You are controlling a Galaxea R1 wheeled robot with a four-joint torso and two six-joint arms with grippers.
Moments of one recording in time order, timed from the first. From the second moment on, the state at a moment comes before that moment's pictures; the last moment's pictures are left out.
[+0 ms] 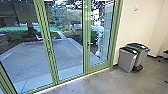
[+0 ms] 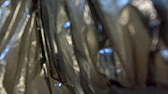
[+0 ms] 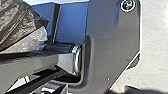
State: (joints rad) left arm 1.48 3.05 -2.74 -0.46 0.12 0.49; right arm -1.56 3.07 -2.79 0.04 -0.05 -0.05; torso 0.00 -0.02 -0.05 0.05
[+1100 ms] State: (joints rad) left arm 1.48 3.05 -2.74 -0.46 0.12 0.49; right arm -1.56 3.07 -2.79 0.04 -0.05 -0.05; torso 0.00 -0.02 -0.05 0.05
